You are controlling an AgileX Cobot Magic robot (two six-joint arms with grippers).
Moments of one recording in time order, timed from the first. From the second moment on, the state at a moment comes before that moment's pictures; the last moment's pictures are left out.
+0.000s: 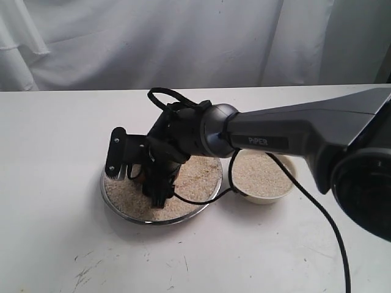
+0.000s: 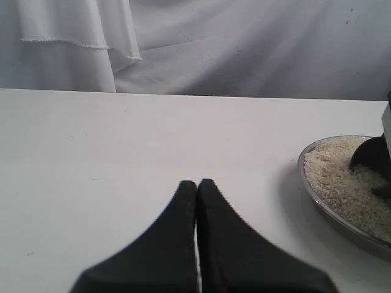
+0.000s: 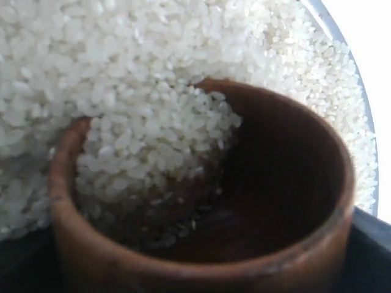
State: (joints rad) left arm 0.01 0.01 0.00 -0.04 0.29 0.01; right arm 0.93 2.29 -1.65 -0.40 0.53 -0.45
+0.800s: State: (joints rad) left arm 0.01 0.01 0.00 -0.04 0.29 0.01; right arm 0.85 2.18 -1.65 -0.10 0.62 -0.61
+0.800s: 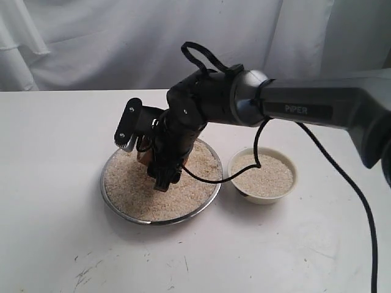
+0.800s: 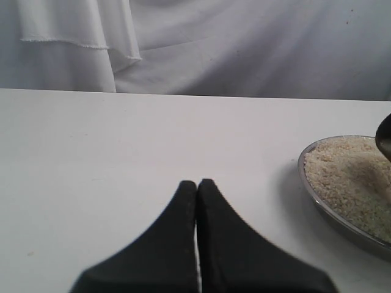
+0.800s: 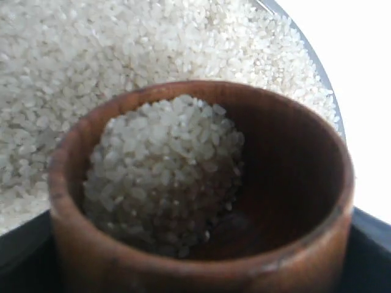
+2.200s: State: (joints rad) left arm 0.01 0.01 0.00 -0.04 0.29 0.01; right arm 0.51 1.82 -1.44 0.13 0.90 -0.68
